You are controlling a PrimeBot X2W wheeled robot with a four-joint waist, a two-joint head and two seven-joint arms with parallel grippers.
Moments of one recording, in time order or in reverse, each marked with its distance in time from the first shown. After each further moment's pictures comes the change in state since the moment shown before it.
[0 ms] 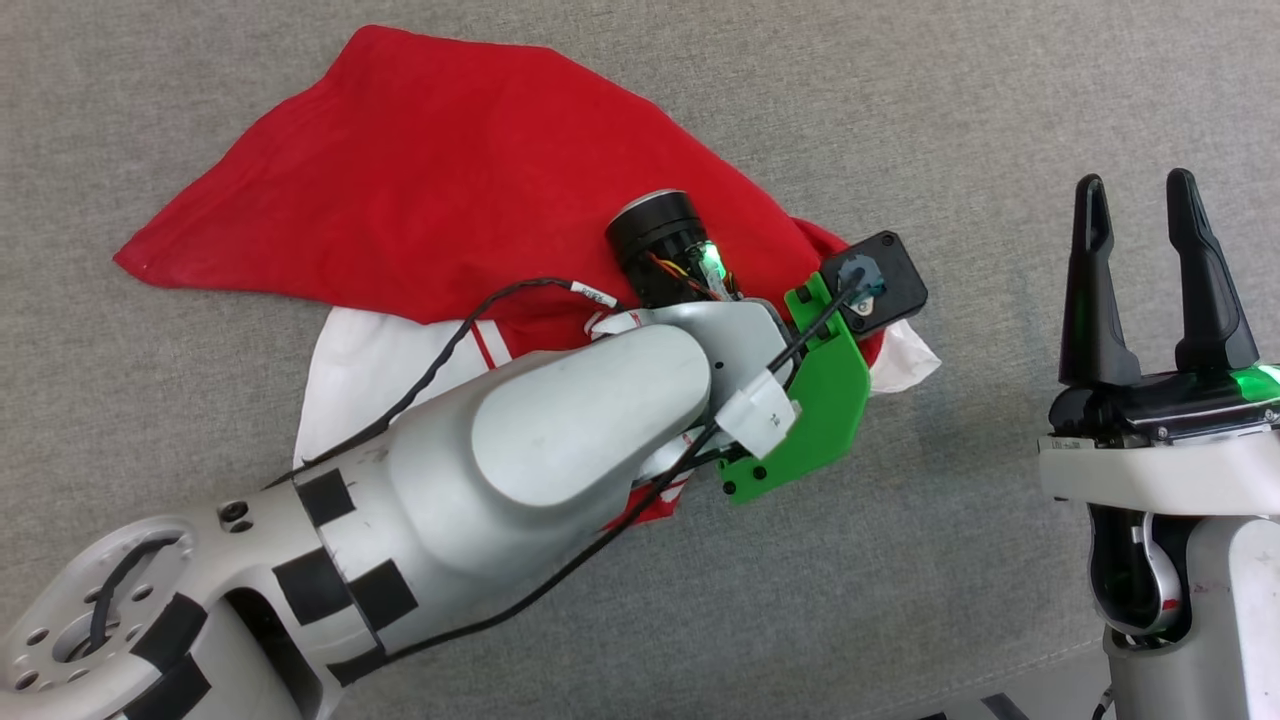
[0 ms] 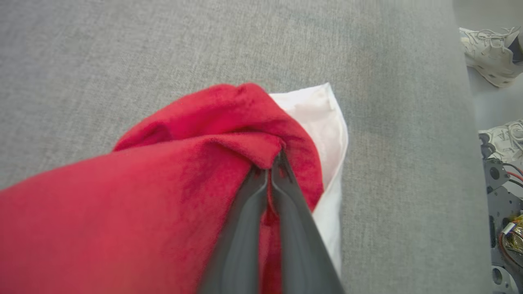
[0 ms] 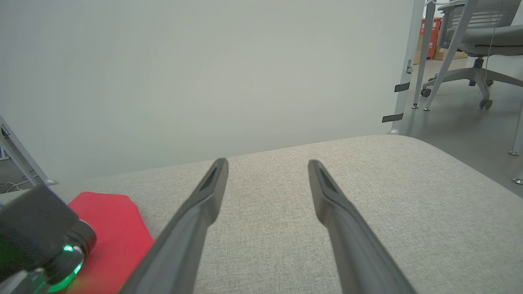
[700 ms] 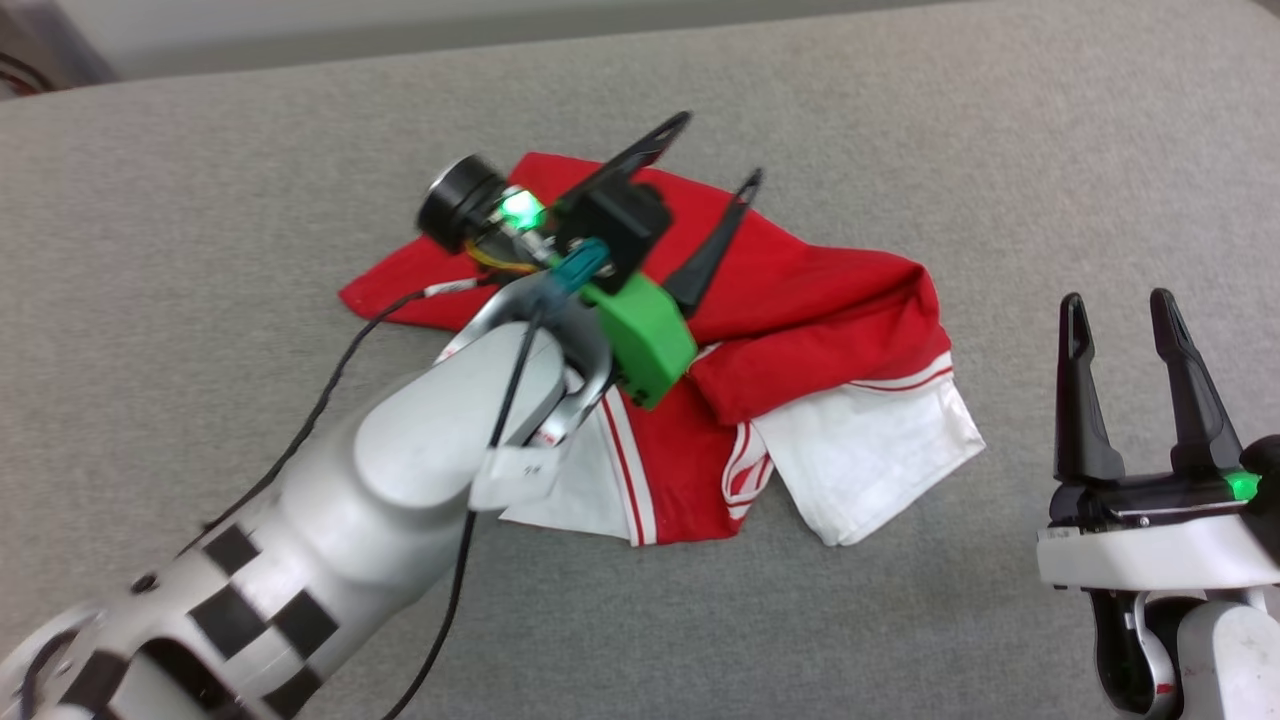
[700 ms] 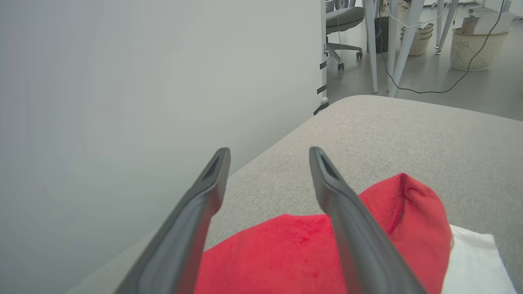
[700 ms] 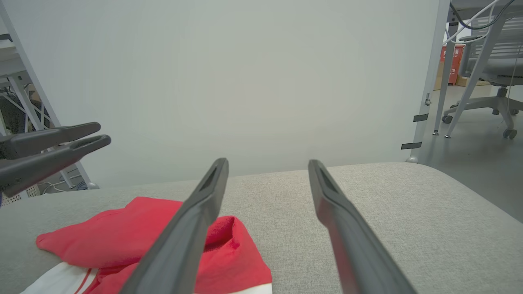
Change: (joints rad) left arm 0.147 0.071 0.207 0.134 0.129 0.226 -0.732; right arm 0.145 0.000 -0.034 0.026 -0.092 0.000 0.000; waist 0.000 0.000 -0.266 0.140
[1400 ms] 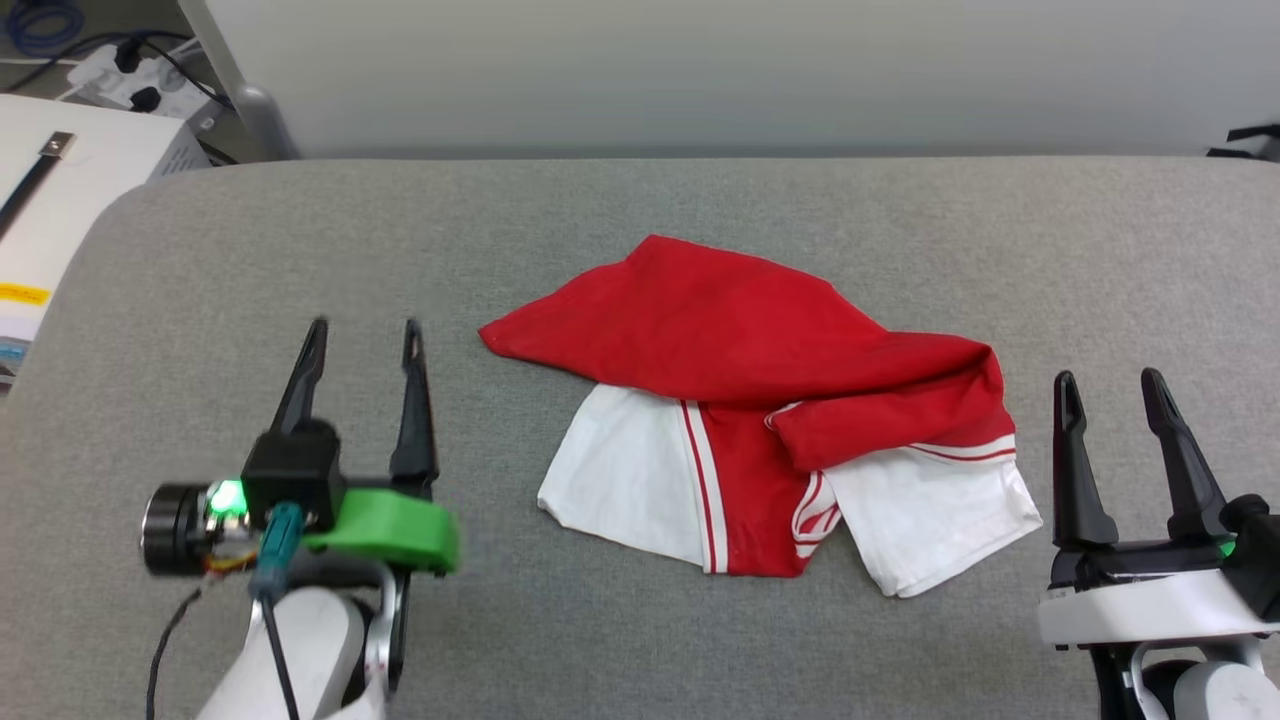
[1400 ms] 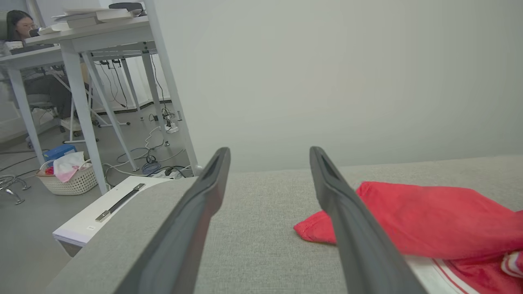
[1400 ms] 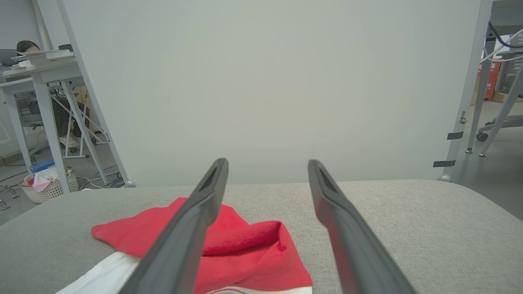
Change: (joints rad) left arm 0.743 0.087 0.676 -0.411 0.291 0.240 0.000; right arm 0.096 0.000 -0.022 0.035 -0.033 0.000 0.000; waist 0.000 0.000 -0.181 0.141
